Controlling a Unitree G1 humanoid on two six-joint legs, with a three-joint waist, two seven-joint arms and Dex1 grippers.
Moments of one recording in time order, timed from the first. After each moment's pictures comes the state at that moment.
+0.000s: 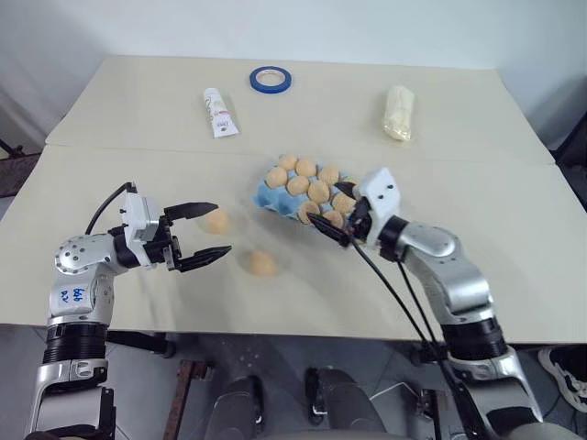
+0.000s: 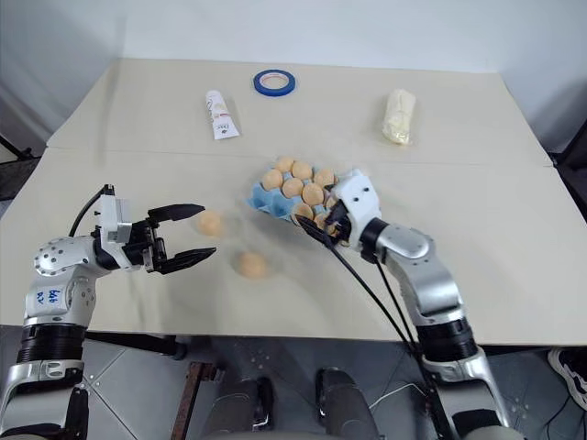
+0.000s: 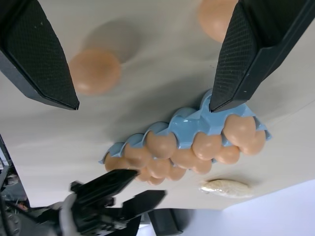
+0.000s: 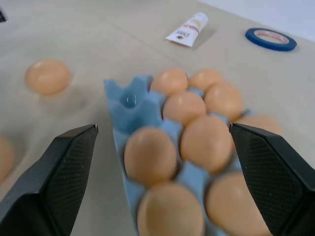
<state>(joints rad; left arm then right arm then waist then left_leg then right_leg) -0.41 0.62 0.21 0.27 -0.45 -0.01 -1.24 -0.47 -0.41 0.07 -0.17 0.27 0.45 0.65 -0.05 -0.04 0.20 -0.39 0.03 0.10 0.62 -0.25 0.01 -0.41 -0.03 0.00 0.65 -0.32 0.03</state>
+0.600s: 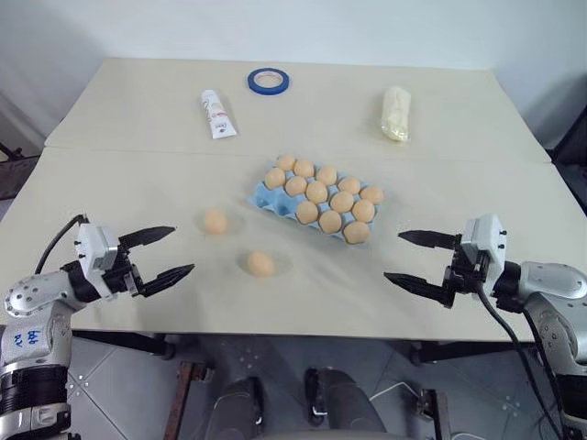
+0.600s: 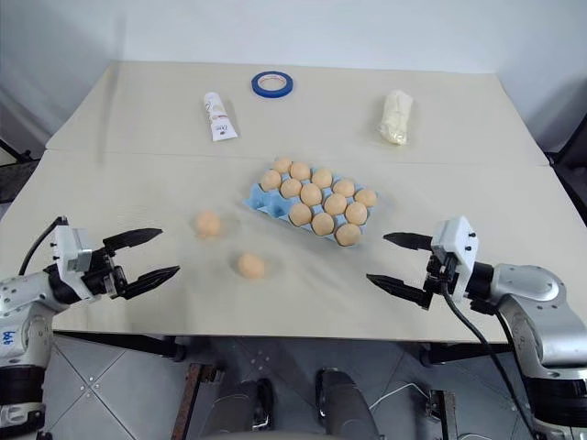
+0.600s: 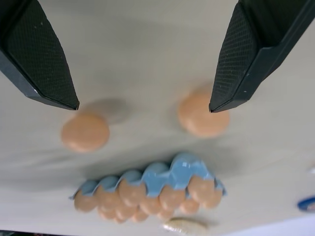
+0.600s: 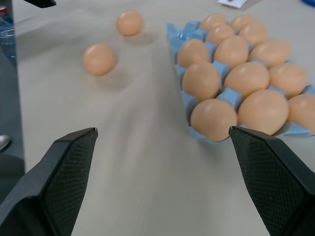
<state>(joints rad) -0.14 0.70 0.36 0.20 -0.48 0.00 -1.19 -0.12 -0.76 -0.21 -0.22 0.53 0.35 1.14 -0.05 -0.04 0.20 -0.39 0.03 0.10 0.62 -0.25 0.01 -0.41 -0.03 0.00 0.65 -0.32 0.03</state>
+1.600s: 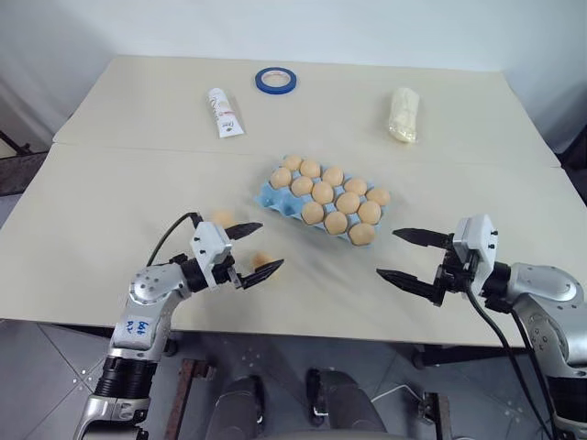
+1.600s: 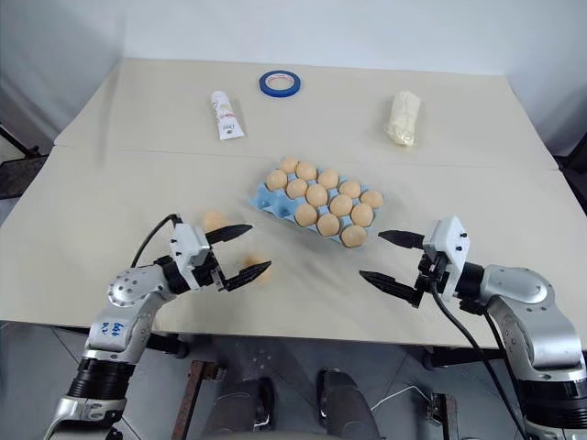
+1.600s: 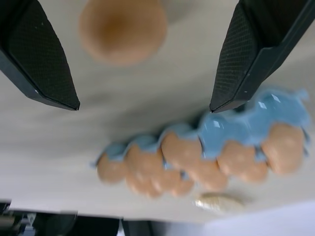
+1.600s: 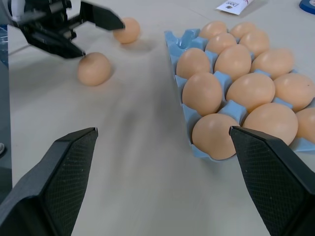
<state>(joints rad) -0.25 0.41 -0.02 0.01 -0.27 0.05 -0.83 -0.12 -0.72 -0.17 -0.25 0.53 0.33 1.03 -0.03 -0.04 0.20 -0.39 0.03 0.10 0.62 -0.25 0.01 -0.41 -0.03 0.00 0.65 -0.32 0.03</state>
